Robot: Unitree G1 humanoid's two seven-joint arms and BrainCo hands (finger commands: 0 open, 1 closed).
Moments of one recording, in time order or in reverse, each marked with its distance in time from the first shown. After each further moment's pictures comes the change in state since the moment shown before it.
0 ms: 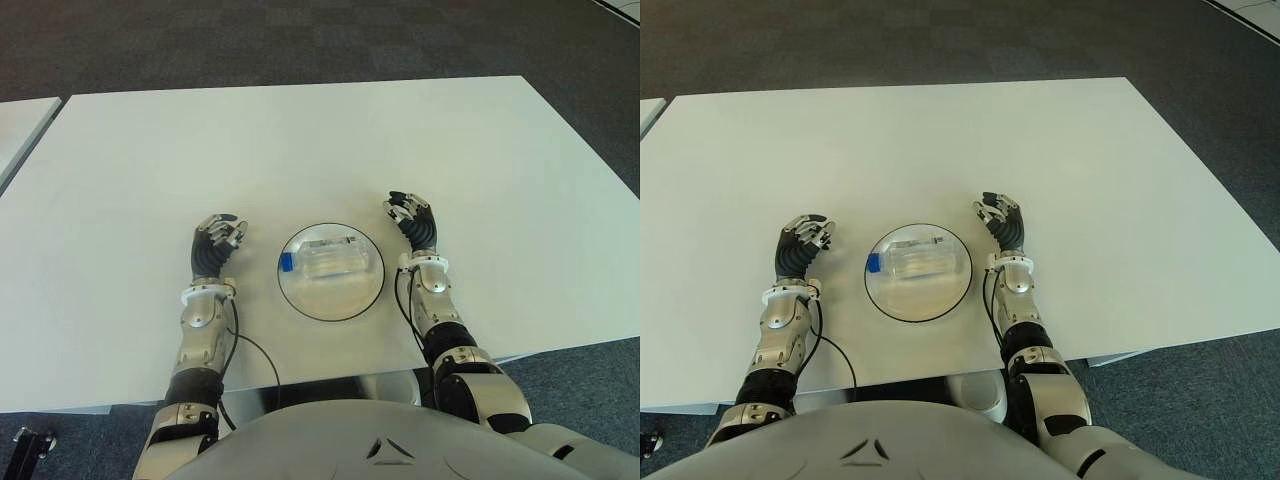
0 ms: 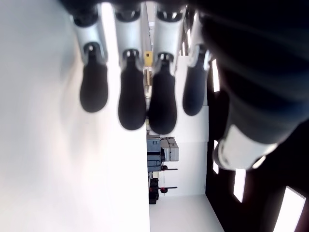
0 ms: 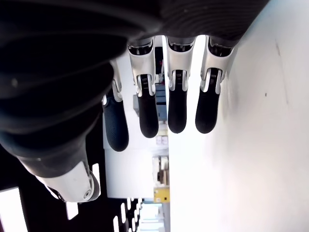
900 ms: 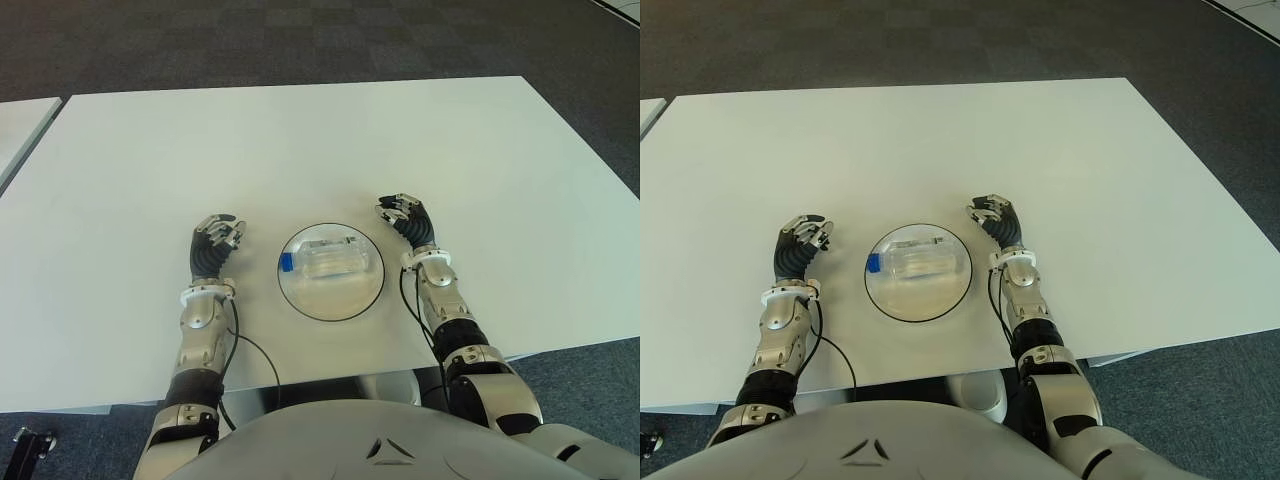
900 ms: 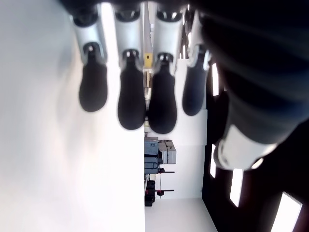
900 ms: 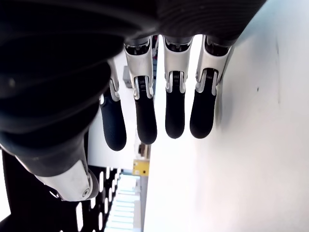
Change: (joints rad) left arm 0.002 -0.003 0.001 -0.001 -0.032 -0.005 -0.001; right arm 0.009 -0.066 0.063 -0.092 -0.052 0.160 0.100
